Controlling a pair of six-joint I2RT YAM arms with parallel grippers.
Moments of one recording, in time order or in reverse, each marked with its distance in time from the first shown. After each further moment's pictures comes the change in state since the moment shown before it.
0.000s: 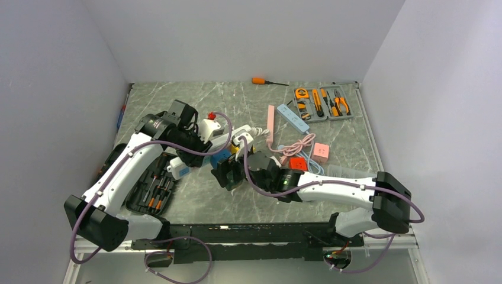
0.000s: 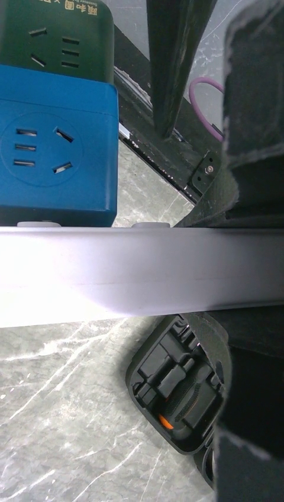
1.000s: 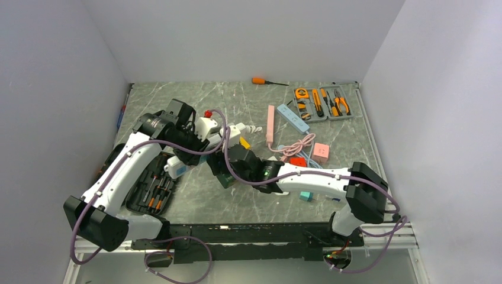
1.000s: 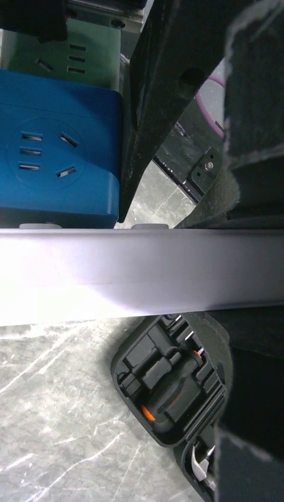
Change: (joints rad) left arm 0.015 -0.001 0.010 -0.006 -0.041 -0.026; right arm -0.013 0.218 0.187 -0.075 0.105 0.045
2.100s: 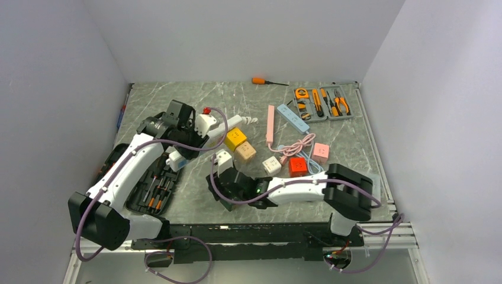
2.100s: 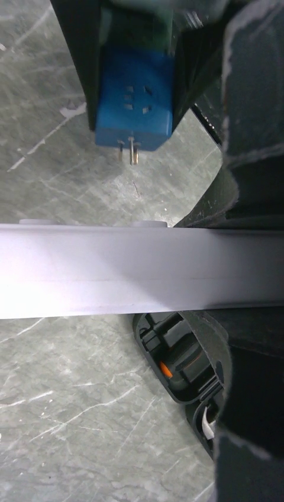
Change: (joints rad) left arm 0.035 0.006 -0.118 0.216 -0.108 0.031; right arm 0.091 0.085 -0.131 0.044 -0.037 0.034
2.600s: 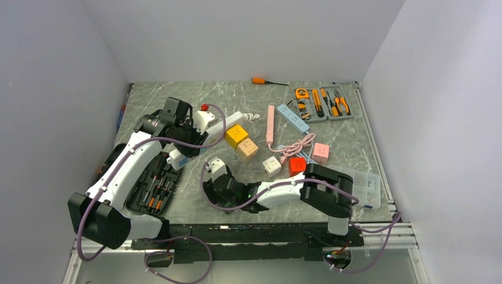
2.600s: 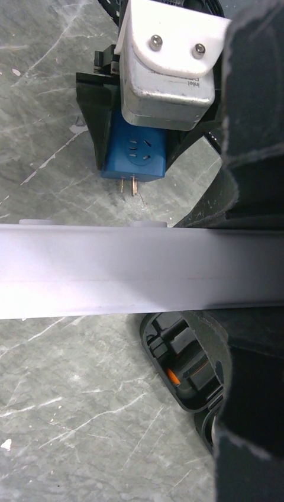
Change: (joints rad) left arm 0.043 0.009 0.042 -0.011 0.089 -0.015; right arm 0.032 0.200 0.025 0.123 0.027 -0.051
